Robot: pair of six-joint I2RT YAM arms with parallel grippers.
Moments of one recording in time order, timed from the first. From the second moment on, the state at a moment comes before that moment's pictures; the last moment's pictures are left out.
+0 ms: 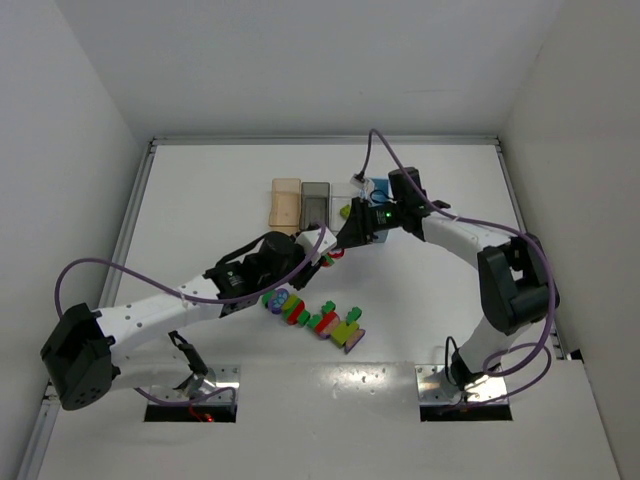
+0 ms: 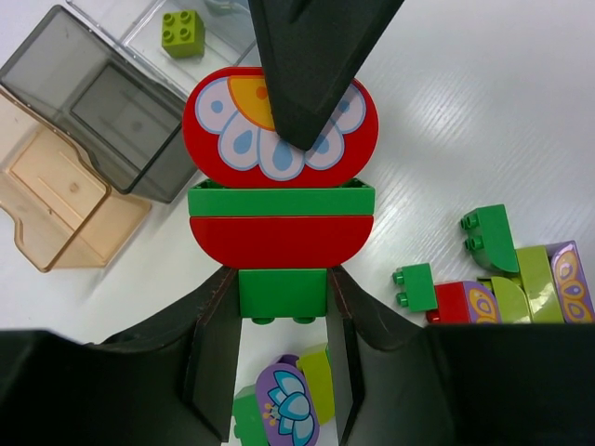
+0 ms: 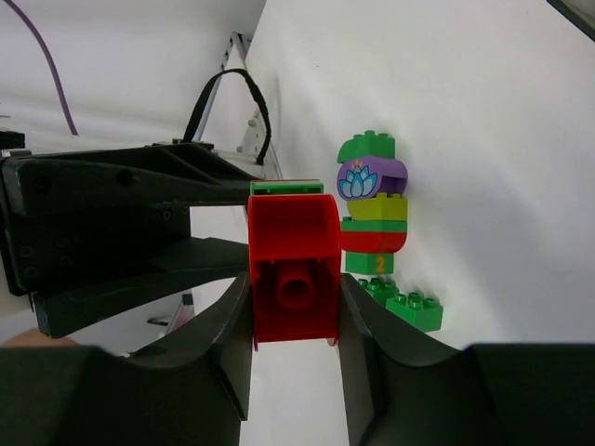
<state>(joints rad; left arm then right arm) -0.88 1.16 0.74 -0.07 -0.09 0.12 0.36 1.69 1.02 -0.06 -1.09 0.41</state>
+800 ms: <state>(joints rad) -0.77 1.02 0.65 -0.14 -0.14 0.11 0.32 1.95 1.47 -0.09 -0.86 0.42</state>
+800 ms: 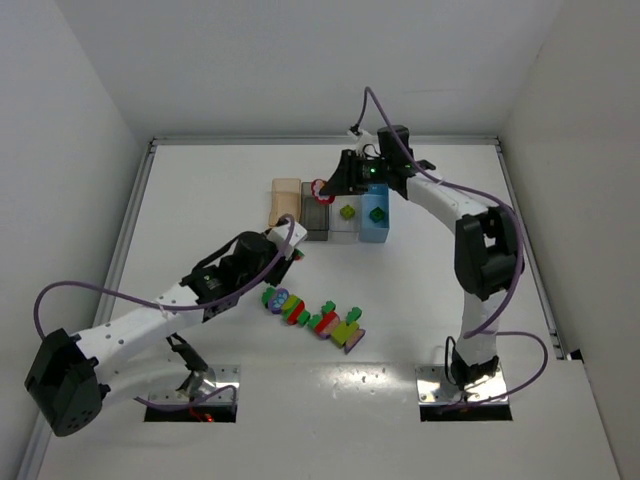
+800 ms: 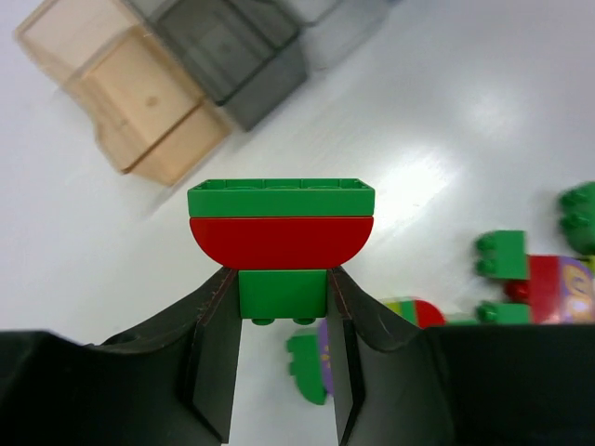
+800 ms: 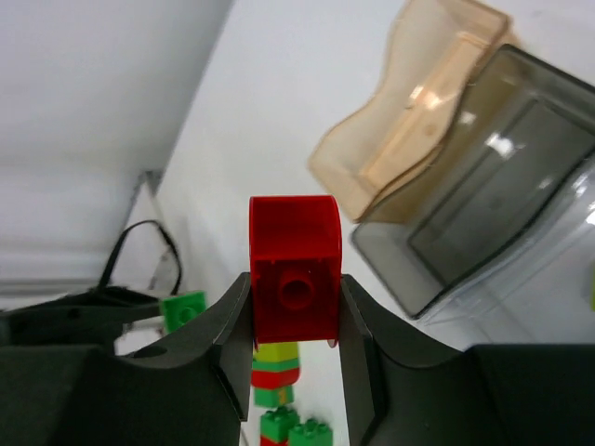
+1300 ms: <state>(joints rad) -0.55 1.05 0.69 -0.14 -0.15 0.14 0.45 2.10 1.62 -0.25 -0.41 0.34</state>
